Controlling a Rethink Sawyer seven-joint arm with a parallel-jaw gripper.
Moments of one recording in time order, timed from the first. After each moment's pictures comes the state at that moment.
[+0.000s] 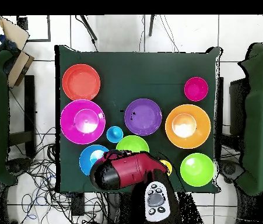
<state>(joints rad) -0.18 -0.81 0.04 2.05 -0.45 0.28 1.92</state>
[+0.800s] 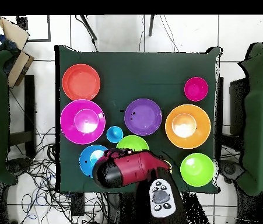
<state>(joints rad) -0.23 -0.80 0.08 2.05 -0.45 0.26 1.92</state>
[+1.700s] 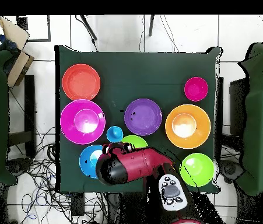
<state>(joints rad) -0.30 -0.80 0.17 2.06 -0.45 0.19 1.92</state>
